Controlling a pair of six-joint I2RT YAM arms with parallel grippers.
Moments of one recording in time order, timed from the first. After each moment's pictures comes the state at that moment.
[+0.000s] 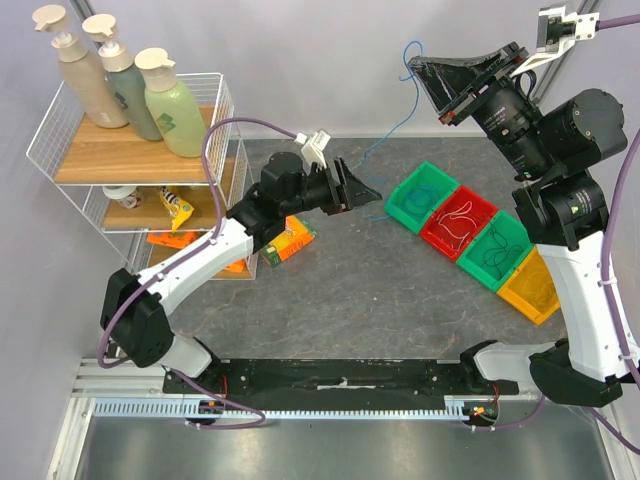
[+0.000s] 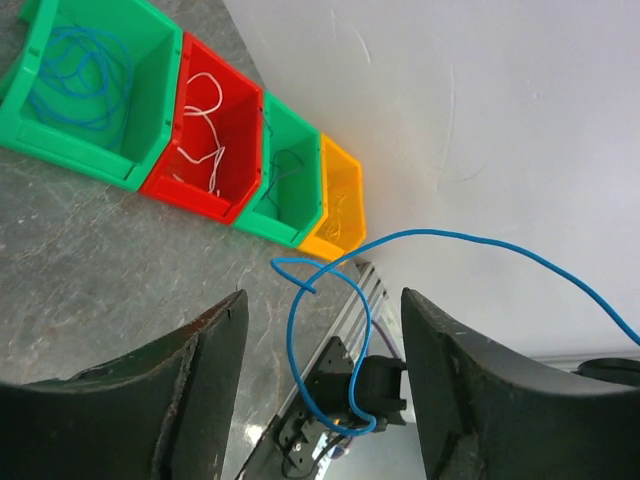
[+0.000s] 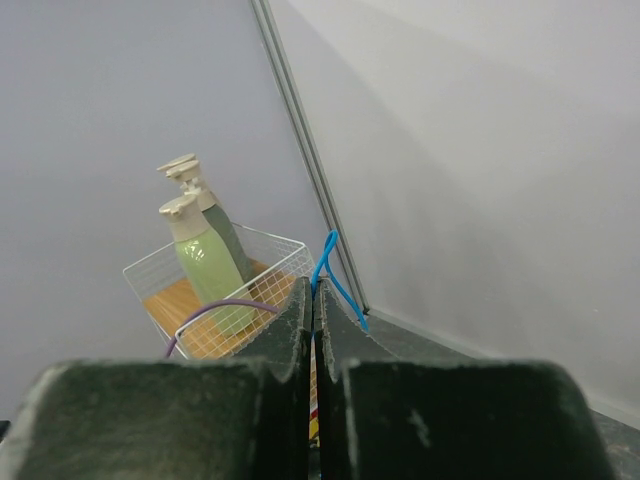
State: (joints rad) left arm -0.69 1.50 1.25 0.07 0.41 -0.88; right arm 0.43 1.28 1.93 -0.21 -0.26 0.46
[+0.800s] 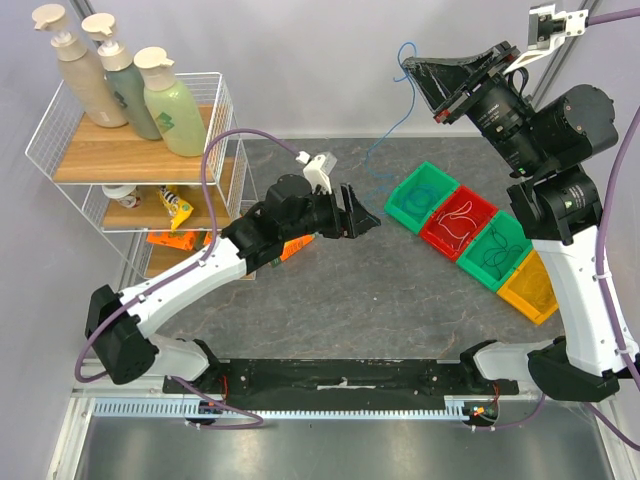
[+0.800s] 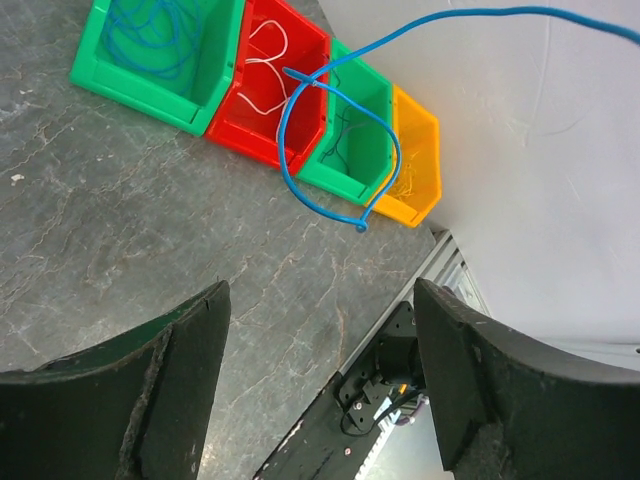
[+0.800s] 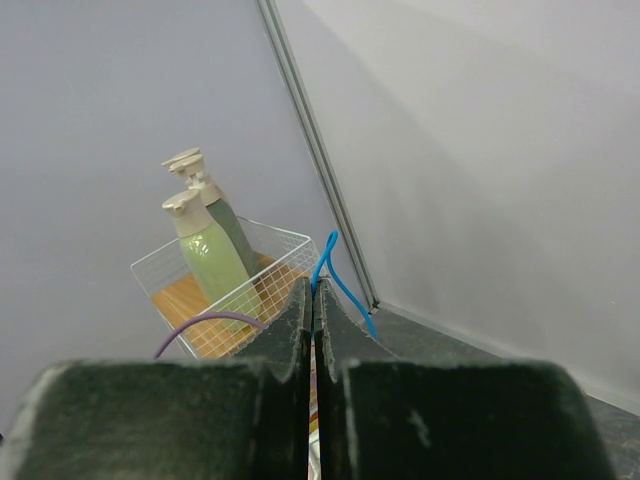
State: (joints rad) left arm -0.83 1.36 1.19 -0.12 0.17 -0.71; right arm 0.43 1.30 1.93 -0.21 -0.27 0.48
